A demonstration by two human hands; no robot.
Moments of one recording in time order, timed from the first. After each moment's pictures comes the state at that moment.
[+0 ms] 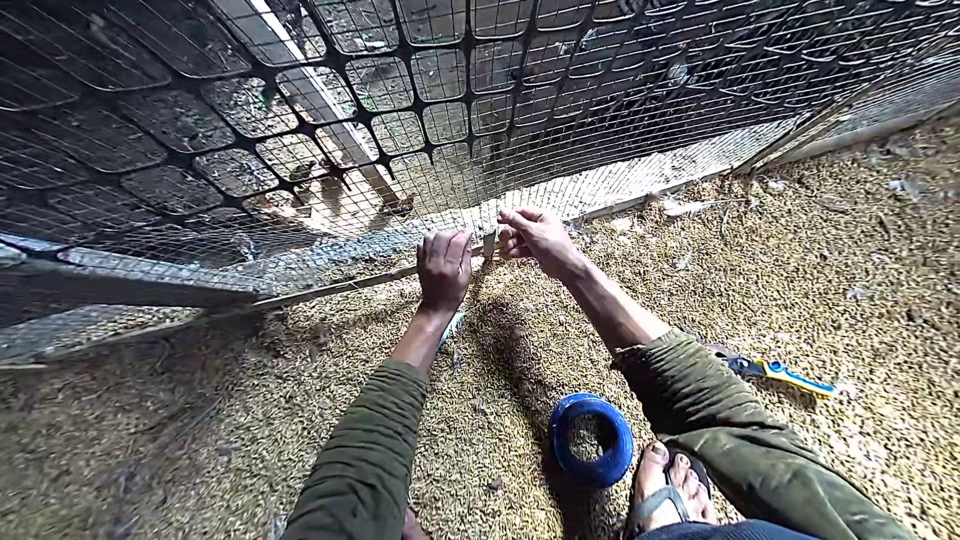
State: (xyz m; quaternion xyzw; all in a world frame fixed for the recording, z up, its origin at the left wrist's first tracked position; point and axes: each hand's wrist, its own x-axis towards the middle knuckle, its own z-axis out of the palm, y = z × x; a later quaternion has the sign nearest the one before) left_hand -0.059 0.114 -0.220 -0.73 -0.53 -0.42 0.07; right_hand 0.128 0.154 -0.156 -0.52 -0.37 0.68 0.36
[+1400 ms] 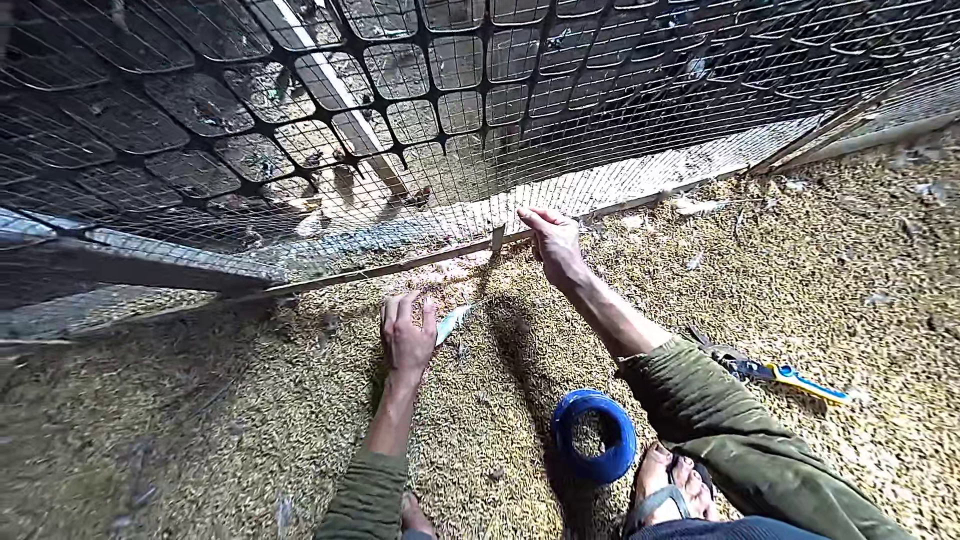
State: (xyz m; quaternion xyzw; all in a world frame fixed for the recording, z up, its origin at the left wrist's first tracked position) left_hand -0.122 0.000 -0.232 -0.59 -0.75 -0.27 -0.13; right_hand 0.126 0.126 -0.174 -0.56 -0.38 0.58 0.46
